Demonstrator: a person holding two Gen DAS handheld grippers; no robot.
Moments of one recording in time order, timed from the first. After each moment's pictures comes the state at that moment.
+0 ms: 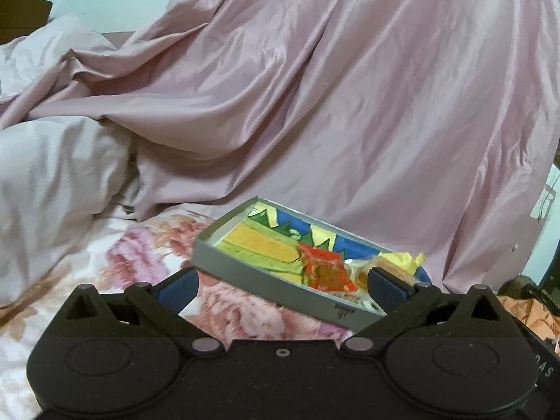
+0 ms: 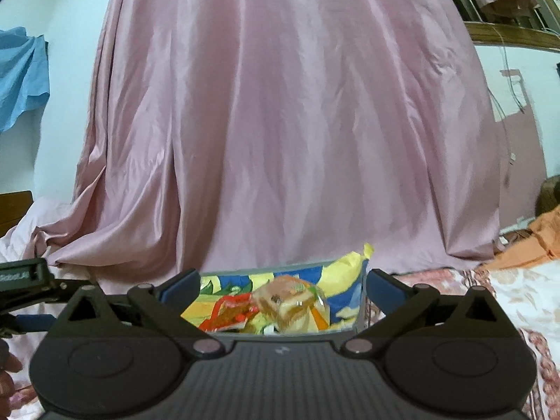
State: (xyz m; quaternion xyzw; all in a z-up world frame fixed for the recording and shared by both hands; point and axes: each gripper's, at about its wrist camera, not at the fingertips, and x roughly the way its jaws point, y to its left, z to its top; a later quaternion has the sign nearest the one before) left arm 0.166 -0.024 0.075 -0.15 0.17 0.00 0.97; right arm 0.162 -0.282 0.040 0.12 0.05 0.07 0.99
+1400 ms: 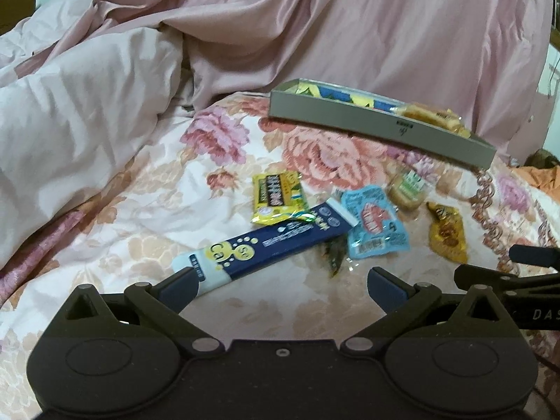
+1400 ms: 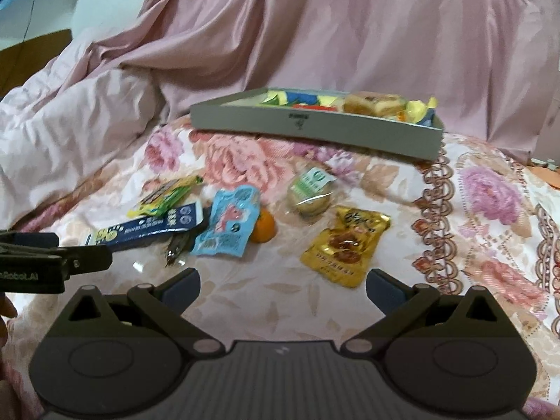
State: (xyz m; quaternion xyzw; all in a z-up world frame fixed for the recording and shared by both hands) left arm 0.068 0.023 -0.018 -0.05 0.31 0.01 0.95; right arm 0.090 -0.189 -0.021 -0.02 0.30 0.14 0.94
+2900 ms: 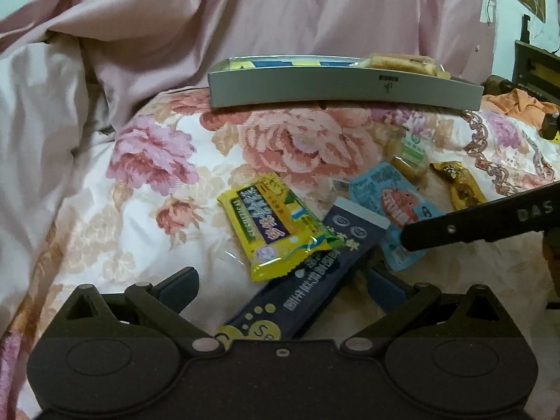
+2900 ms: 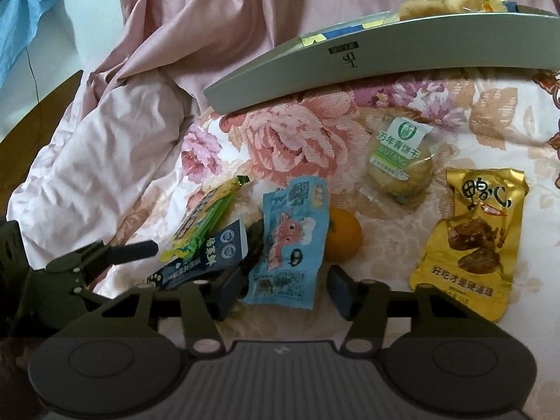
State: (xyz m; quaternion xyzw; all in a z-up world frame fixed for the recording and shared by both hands) left arm 0.161 0.049 -0.047 0.06 0.33 -0.13 0.93; right arm 0.197 -0.171 -0.061 0.15 0.38 0.26 0.87
